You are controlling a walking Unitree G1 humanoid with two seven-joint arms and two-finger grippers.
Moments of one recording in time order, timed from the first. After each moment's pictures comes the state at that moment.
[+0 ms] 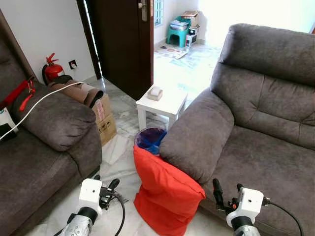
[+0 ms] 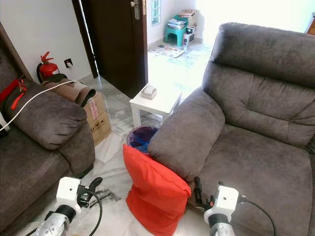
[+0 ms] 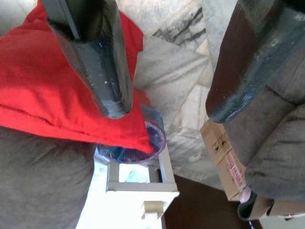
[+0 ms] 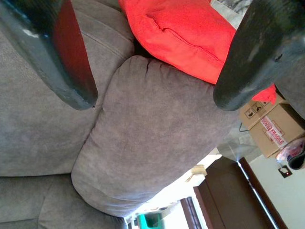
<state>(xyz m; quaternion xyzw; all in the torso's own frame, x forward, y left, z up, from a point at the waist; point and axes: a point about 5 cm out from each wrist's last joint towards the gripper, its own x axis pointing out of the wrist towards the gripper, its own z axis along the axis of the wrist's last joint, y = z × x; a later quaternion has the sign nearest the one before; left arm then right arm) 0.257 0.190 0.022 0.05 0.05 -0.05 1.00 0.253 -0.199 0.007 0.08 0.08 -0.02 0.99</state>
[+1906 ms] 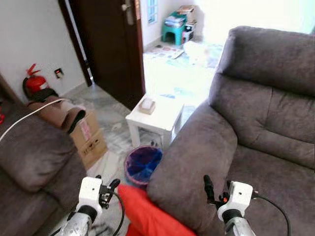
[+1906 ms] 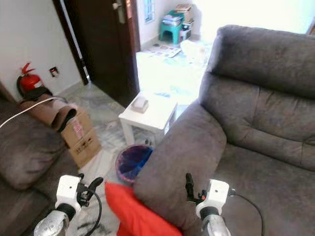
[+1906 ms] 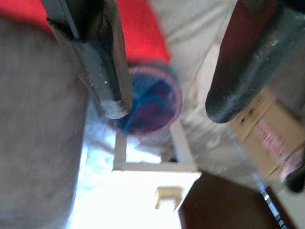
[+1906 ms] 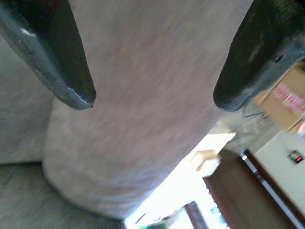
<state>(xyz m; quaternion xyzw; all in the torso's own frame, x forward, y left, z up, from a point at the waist) 0.260 0.192 0.021 0.03 0.07 -0.06 1.00 0.268 -0.187 0.005 0.12 0.11 -0.01 0.99</state>
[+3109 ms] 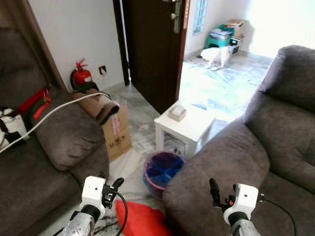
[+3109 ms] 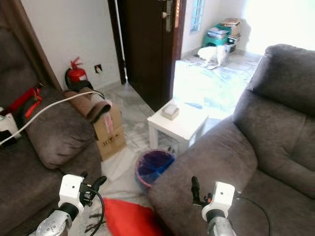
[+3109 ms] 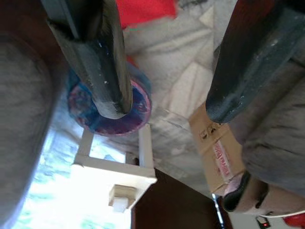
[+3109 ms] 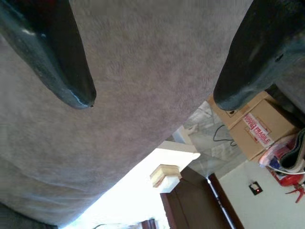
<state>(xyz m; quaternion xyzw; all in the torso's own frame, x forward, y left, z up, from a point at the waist) 0.257 0.184 0.023 0.03 0.06 -0.07 1.00 0.265 -0.199 0.000 0.10 0.13 -0.02 0.99</state>
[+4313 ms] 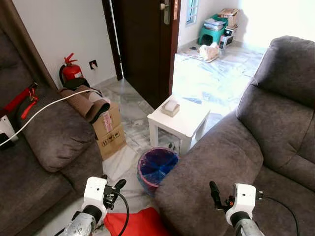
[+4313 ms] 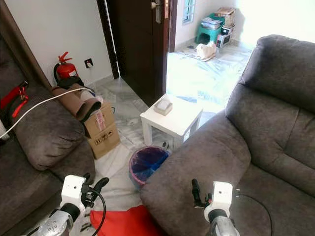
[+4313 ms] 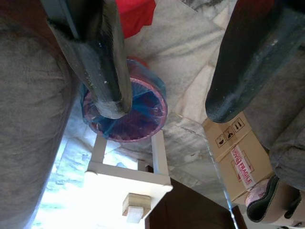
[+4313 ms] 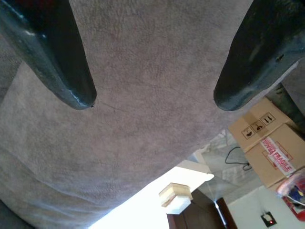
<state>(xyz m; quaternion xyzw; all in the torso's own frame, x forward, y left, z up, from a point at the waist) 0.257 0.181 0.022 0.02 0.07 -0.09 0.99 0.265 -0.207 -0.003 0.05 0.15 -0.01 0.99</state>
